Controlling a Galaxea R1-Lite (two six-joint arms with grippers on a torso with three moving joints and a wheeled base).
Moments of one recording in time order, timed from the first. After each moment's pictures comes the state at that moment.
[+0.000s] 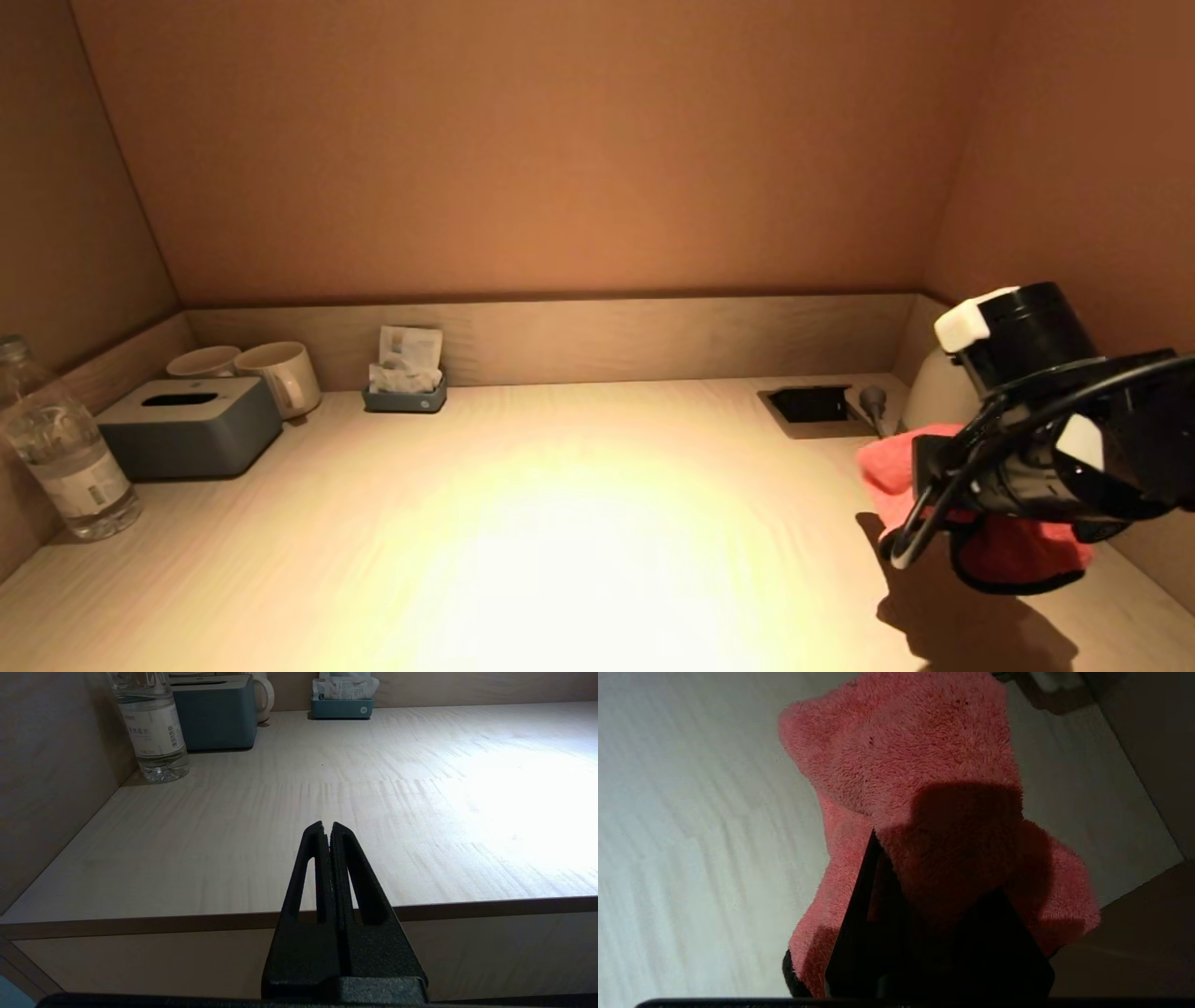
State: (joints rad) left arm 0.00 0.00 0.00 0.00 -0.02 0.00; right arm 0.19 1.51 -0.98 0.35 -0.47 0.36
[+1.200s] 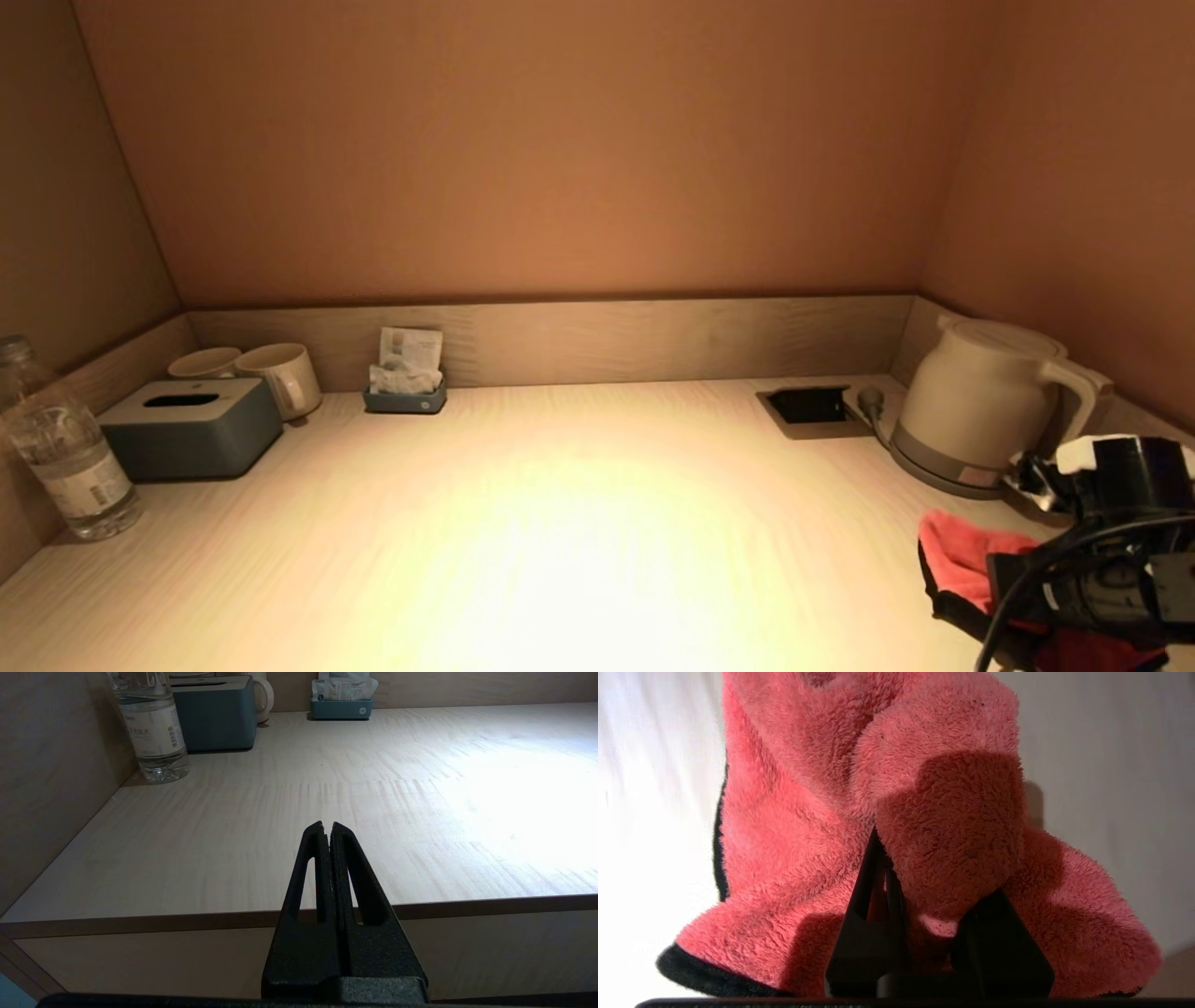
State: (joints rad) left arm 0.00 0.00 0.00 0.00 -0.02 0.00; right arm -0.24 1.66 -0.52 -0.22 -0.13 -0.02
